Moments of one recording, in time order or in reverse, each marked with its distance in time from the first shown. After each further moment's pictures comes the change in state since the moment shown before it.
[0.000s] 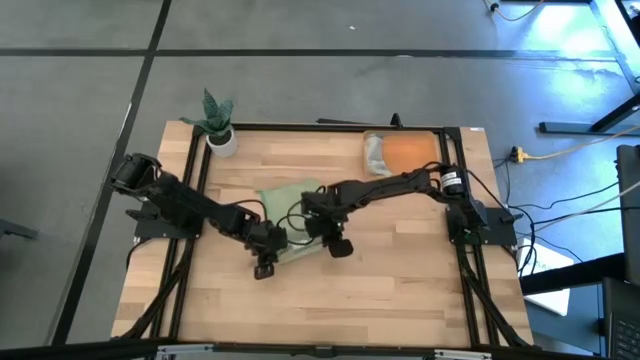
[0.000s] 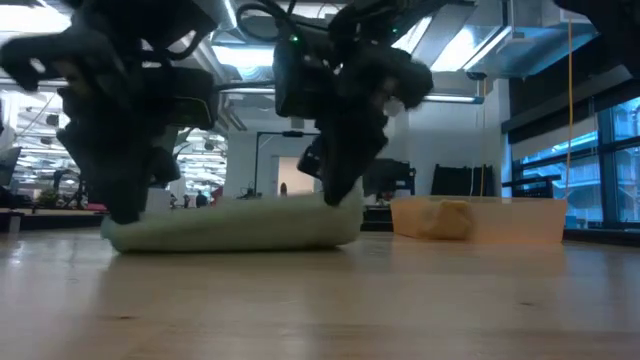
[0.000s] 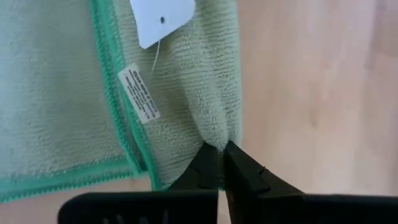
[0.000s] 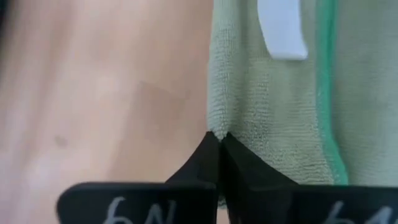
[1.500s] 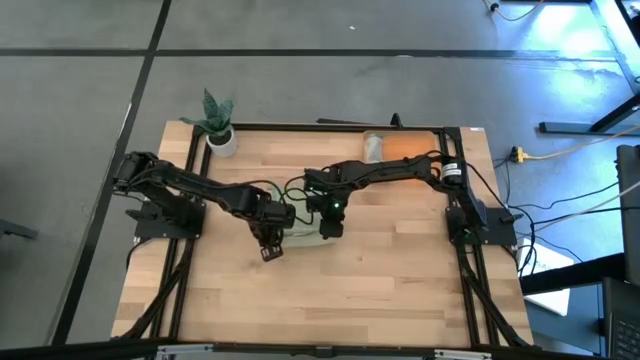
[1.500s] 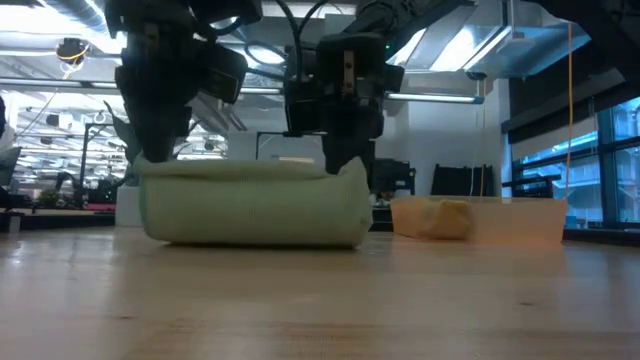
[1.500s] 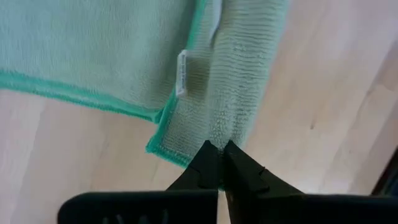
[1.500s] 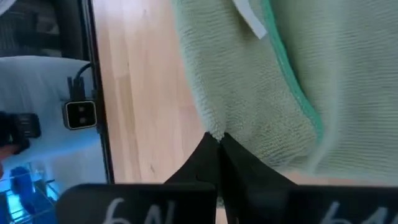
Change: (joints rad) left arm 0.159 -0.006 0.294 -0.518 0.043 -0.031; right arm -0.119 -0.007 0.016 -0.057 -0.267 0.384
